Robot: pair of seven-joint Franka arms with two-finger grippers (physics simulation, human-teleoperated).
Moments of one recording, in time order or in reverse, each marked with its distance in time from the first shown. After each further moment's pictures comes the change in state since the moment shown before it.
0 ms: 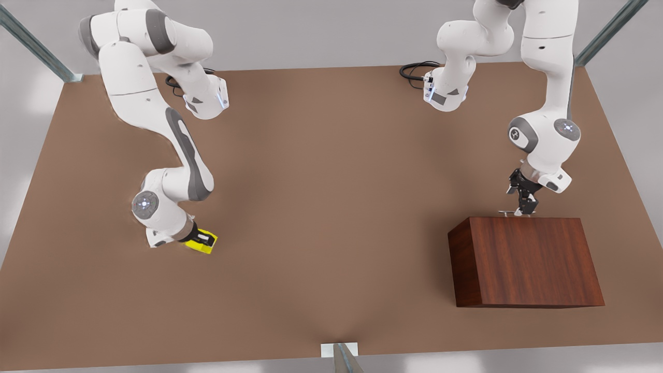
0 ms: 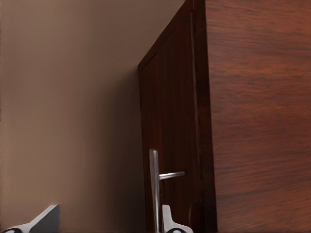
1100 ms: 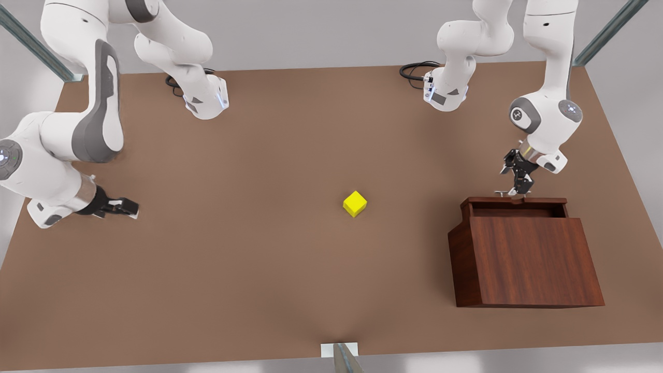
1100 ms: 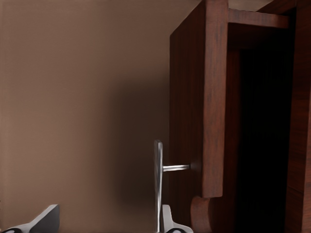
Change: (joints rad) left arm 0.000 -0.193 0.038 -0.187 -0.009 -0.083 0.010; right arm -0.249 -0.268 -0.027 0.376 -0.092 -0.769 -0.549
